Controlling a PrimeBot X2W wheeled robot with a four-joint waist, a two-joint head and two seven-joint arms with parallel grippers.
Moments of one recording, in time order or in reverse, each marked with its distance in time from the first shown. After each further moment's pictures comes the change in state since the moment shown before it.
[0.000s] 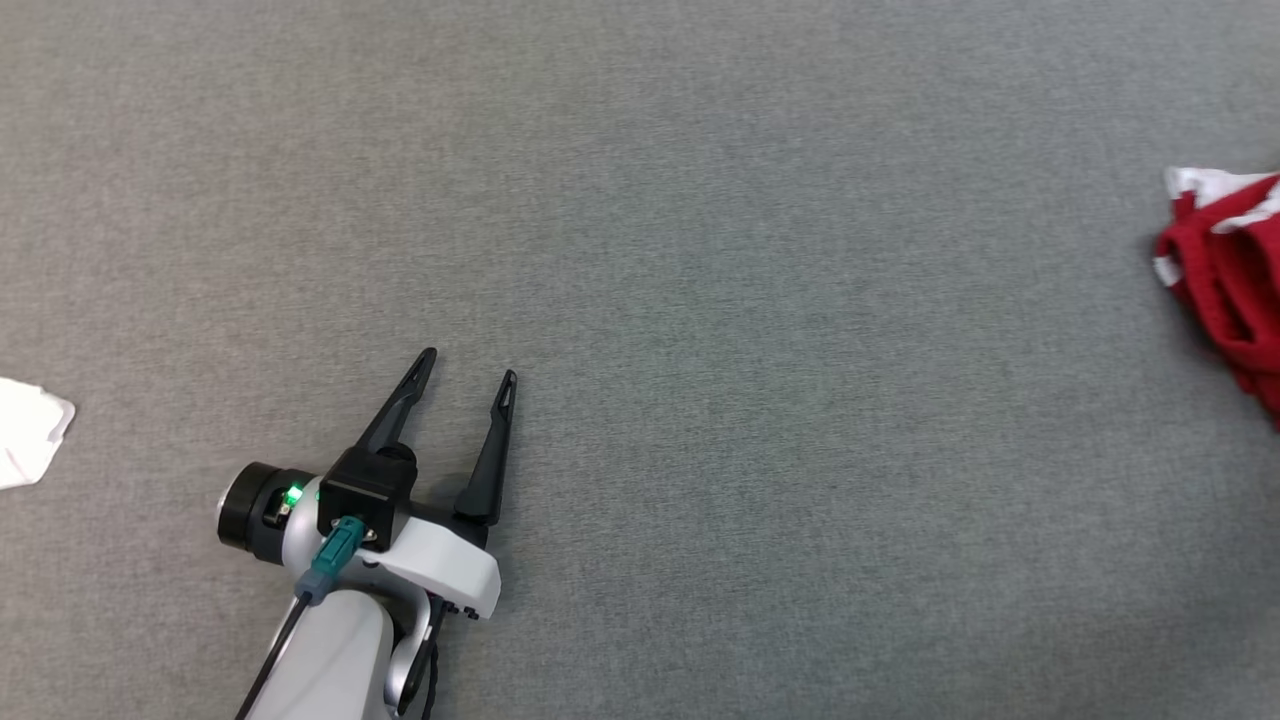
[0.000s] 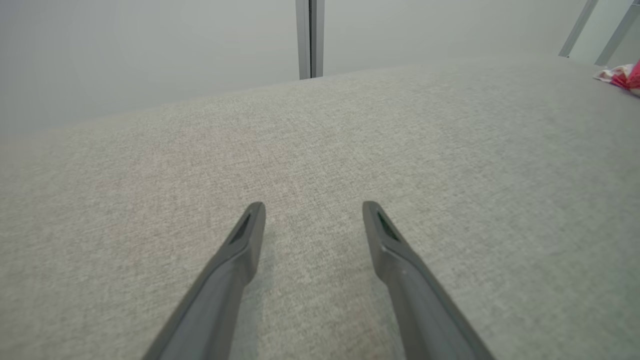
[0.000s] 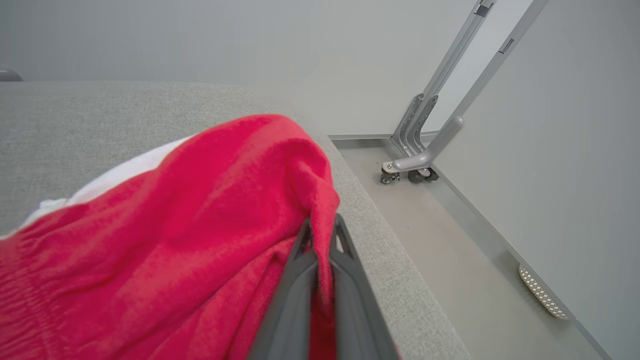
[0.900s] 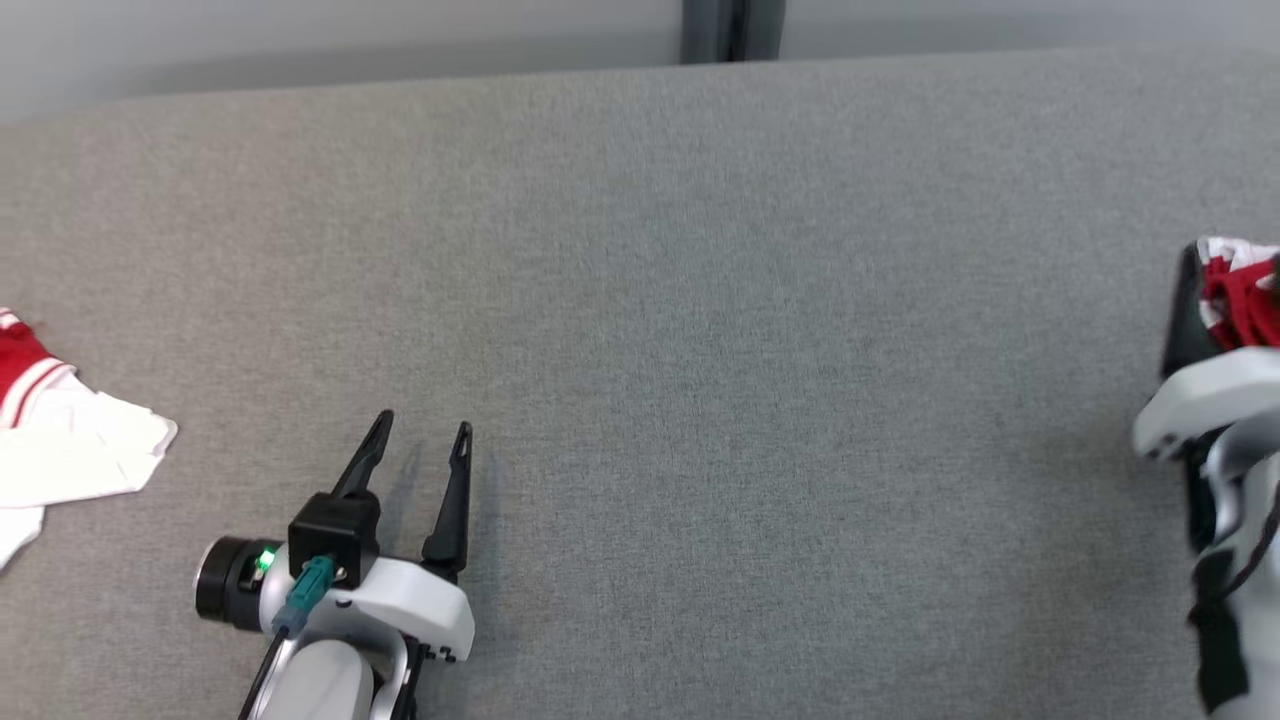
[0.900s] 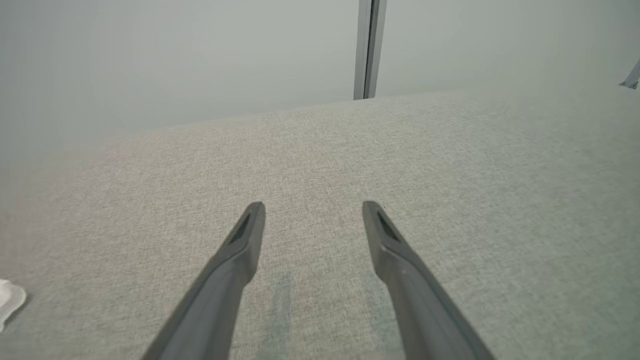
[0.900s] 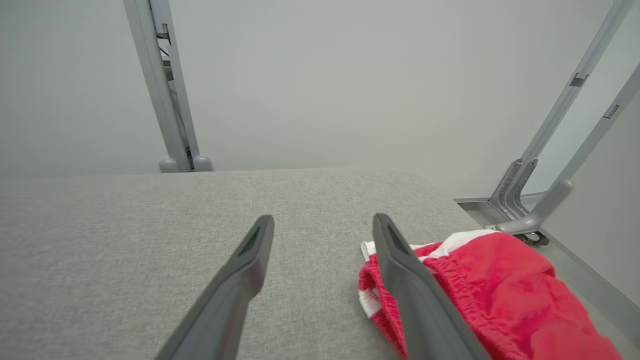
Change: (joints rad) left arm 0.050 -0.005 0.049 0.063 -0.039 0.035 0.000; right arm 0.188 0.293 -0.015 -0.364 -0.067 0.000 0.000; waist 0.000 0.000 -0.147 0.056
